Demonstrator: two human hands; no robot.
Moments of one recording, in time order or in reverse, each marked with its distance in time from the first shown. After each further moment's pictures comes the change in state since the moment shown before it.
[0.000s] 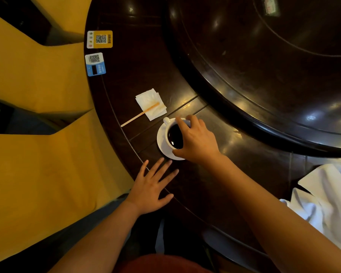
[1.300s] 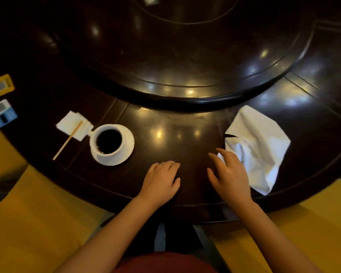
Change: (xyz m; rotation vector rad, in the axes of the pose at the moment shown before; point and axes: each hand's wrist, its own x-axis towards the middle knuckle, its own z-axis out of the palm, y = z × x) left_hand 0.075 0.154 -0.049 -0.198 -0.205 0.211; right_hand -0.246 0.111 0.053 0.129 0.479 0.550
